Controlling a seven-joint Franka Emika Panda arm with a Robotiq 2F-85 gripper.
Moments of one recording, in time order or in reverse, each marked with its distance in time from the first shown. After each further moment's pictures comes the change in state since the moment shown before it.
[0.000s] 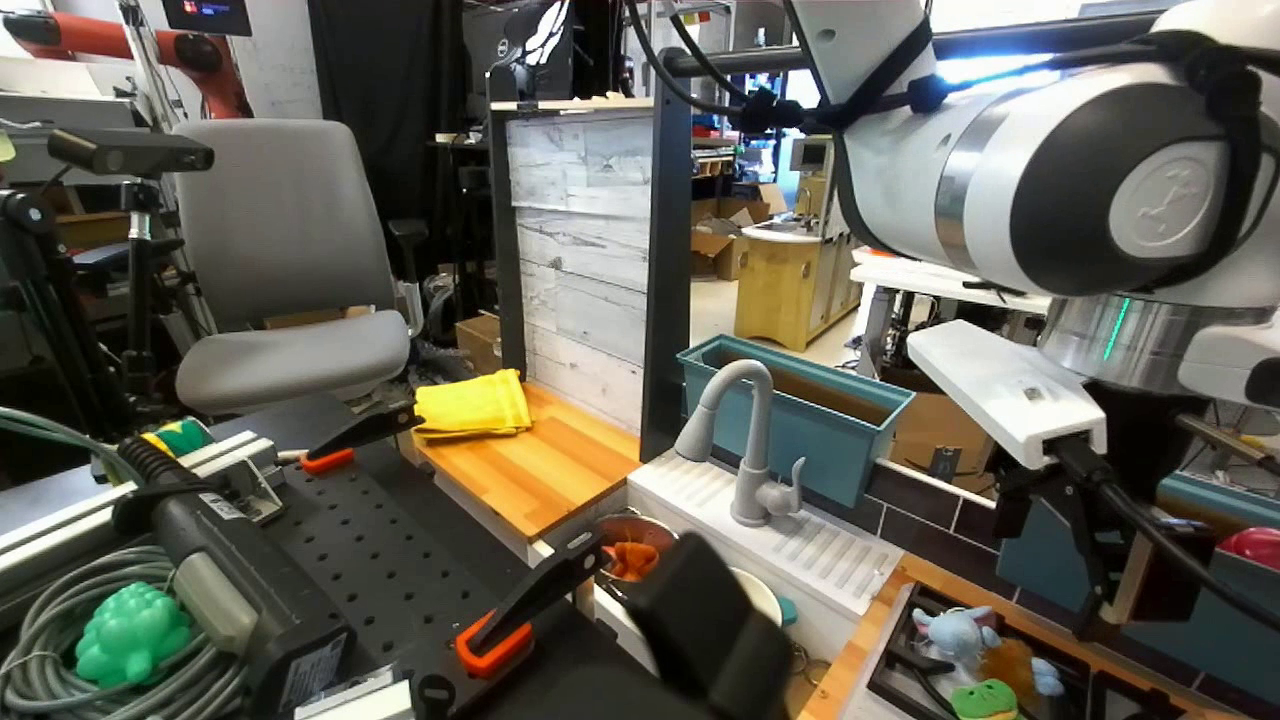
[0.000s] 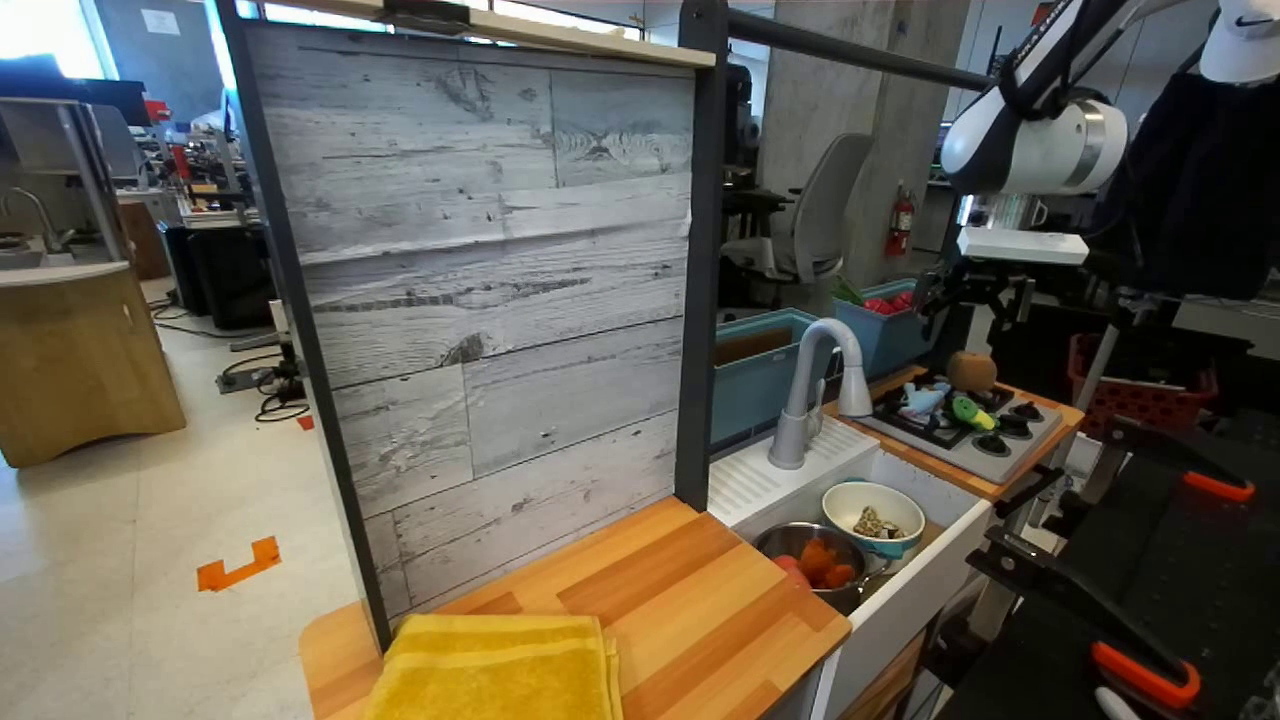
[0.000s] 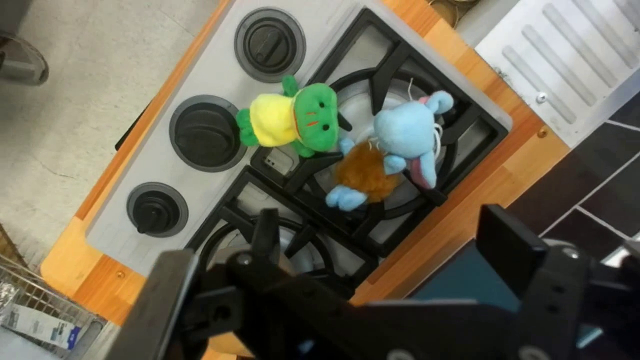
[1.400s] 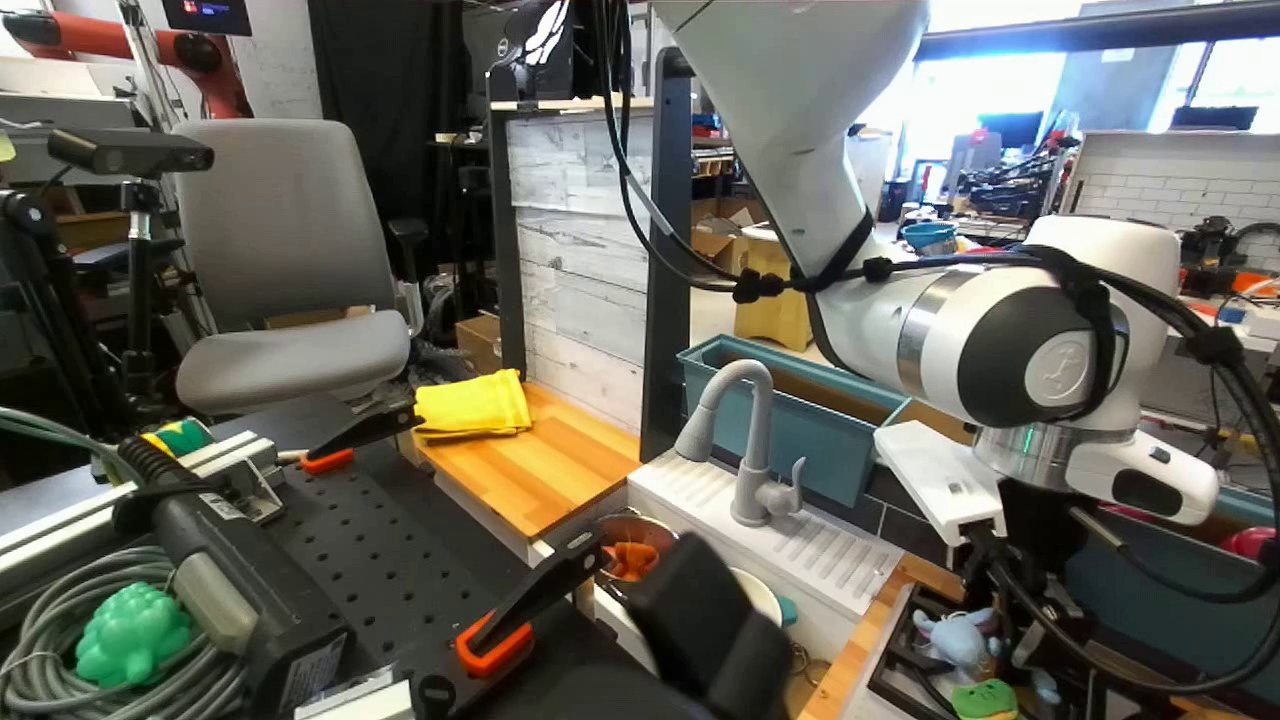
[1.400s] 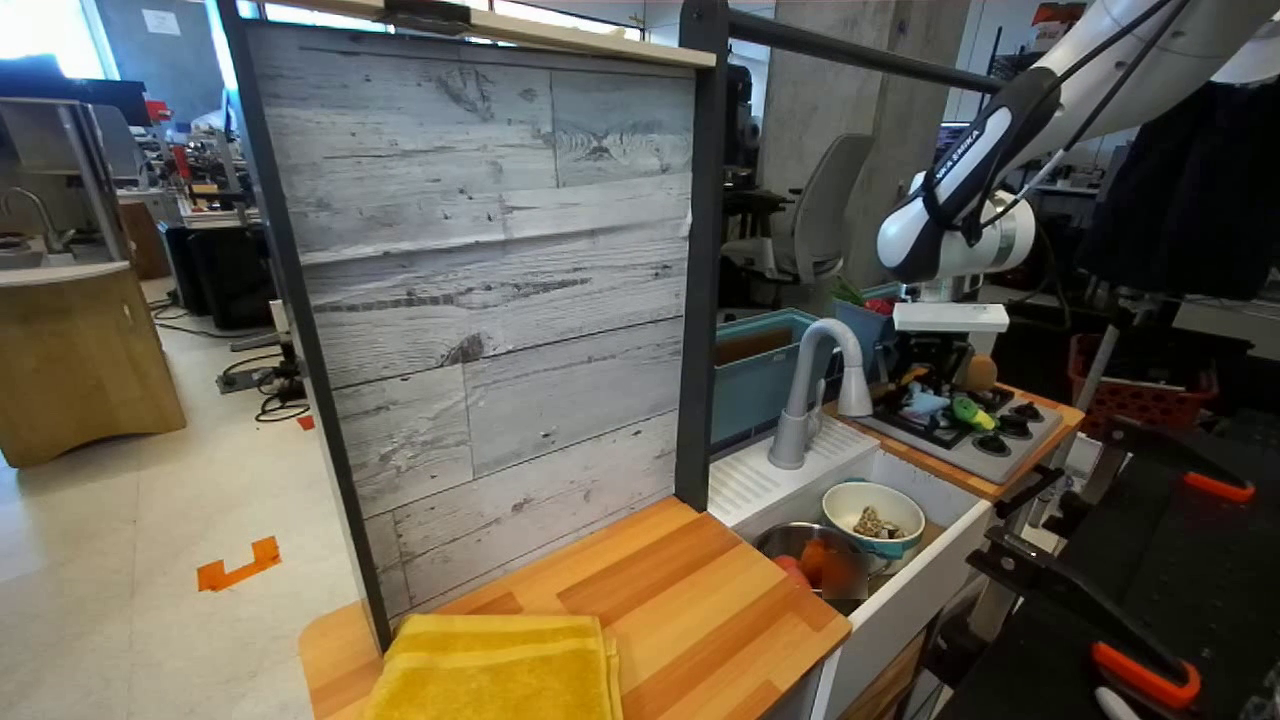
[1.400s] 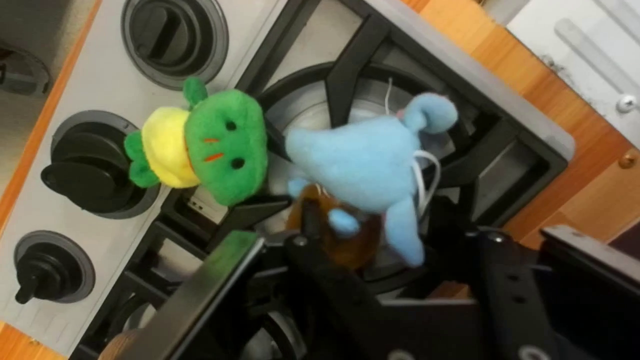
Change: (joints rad) arm 0.091 0.355 -0.071 0.372 -0.004 -0.083 0.159
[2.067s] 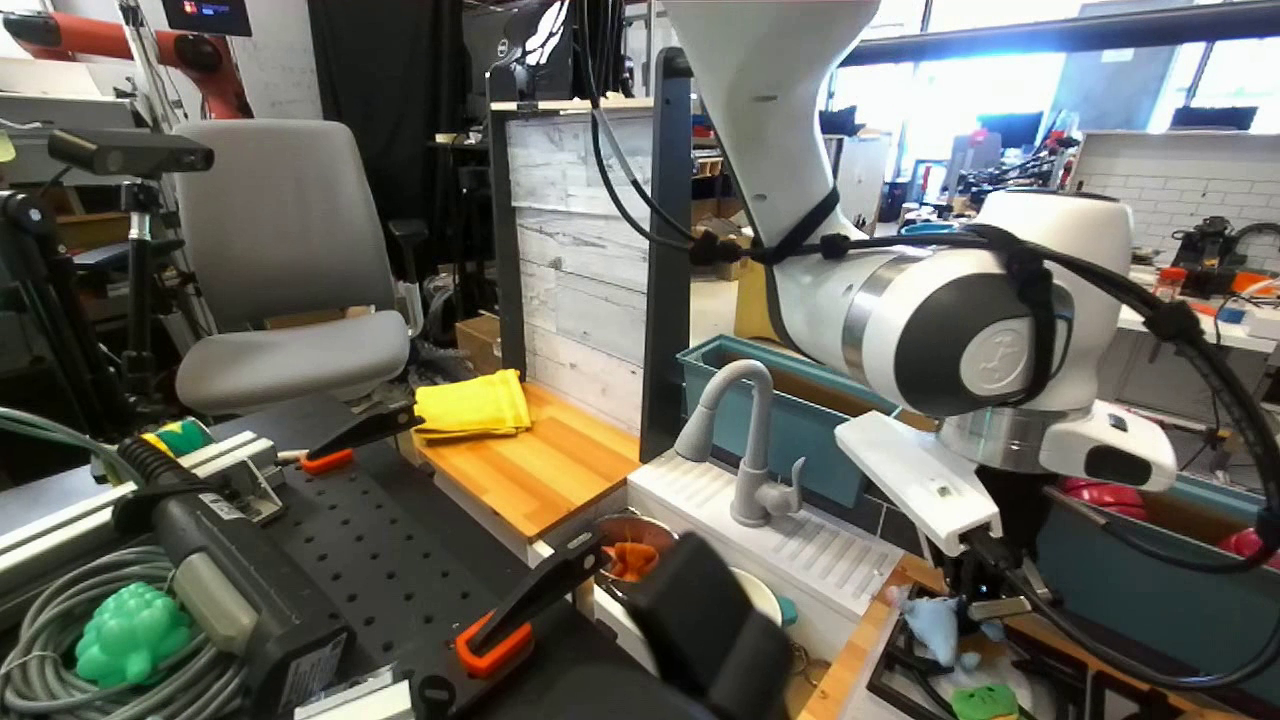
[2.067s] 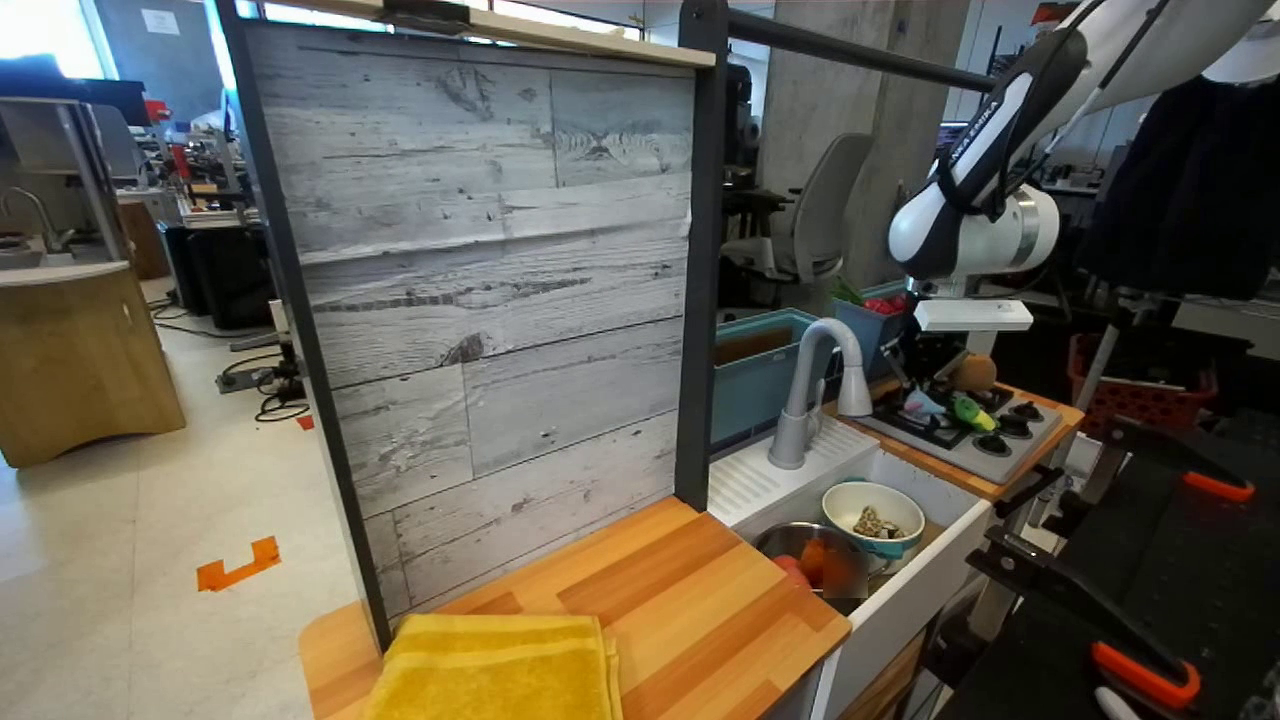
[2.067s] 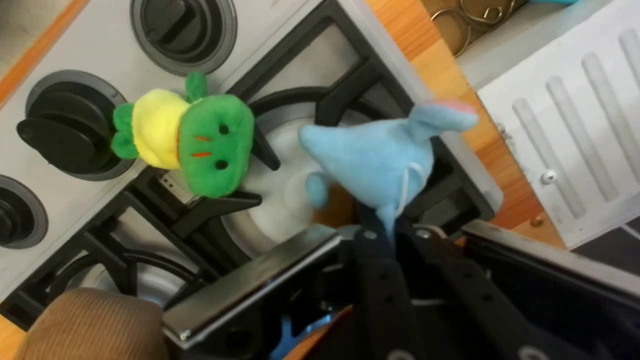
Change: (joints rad) arm 0.005 -0.143 0.055 -0.257 0.000 0.215 -0.261
